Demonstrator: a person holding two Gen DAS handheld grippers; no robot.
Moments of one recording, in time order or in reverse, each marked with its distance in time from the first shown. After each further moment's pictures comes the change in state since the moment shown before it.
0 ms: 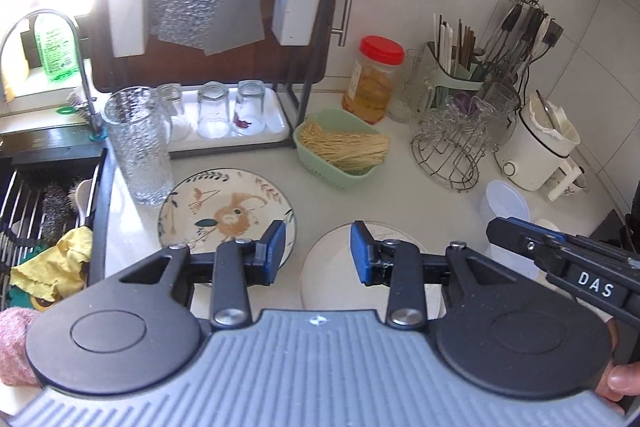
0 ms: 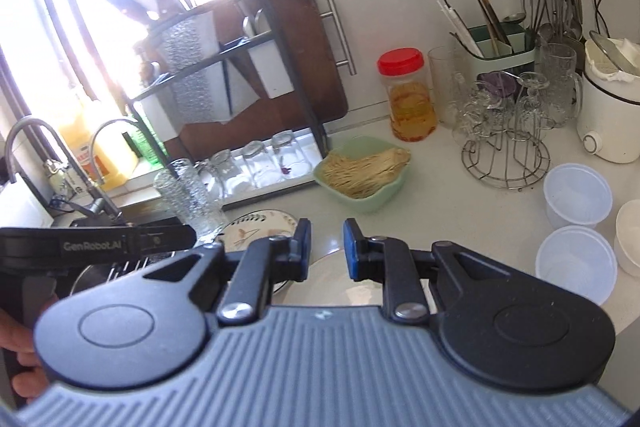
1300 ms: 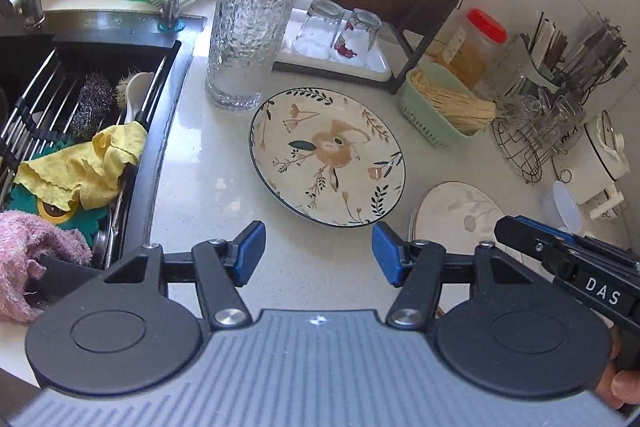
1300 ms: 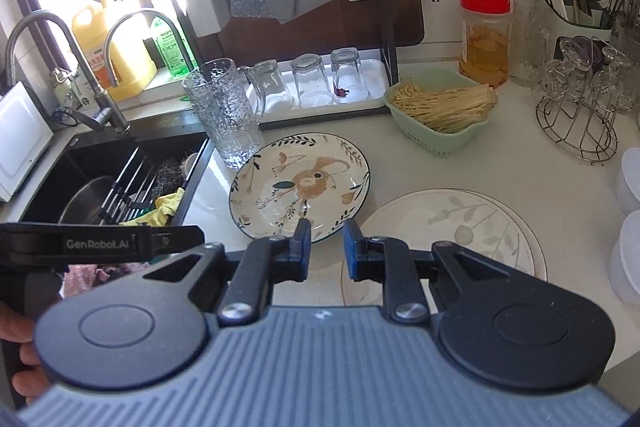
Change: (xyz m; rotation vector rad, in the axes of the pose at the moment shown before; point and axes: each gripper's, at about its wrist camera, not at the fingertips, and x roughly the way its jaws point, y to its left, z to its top) left arm 0.055 0.124 -0.056 -0.238 0.119 0.035; right arm 0.091 0.067 -0.036 -0.142 0.177 0.014
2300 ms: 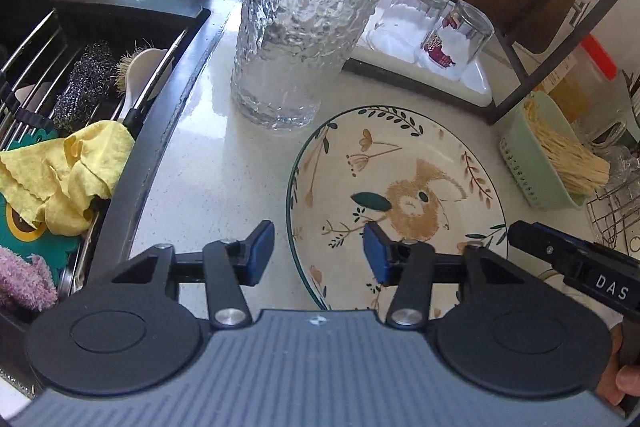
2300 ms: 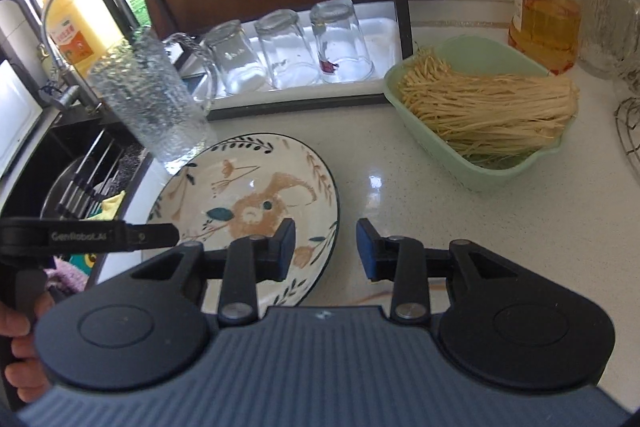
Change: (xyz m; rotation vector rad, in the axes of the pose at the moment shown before) left arm 0.129 0.031 0.050 -0.143 0.038 0.135; right arm 0.162 -0.055 0.047 -0.025 0.132 0.113
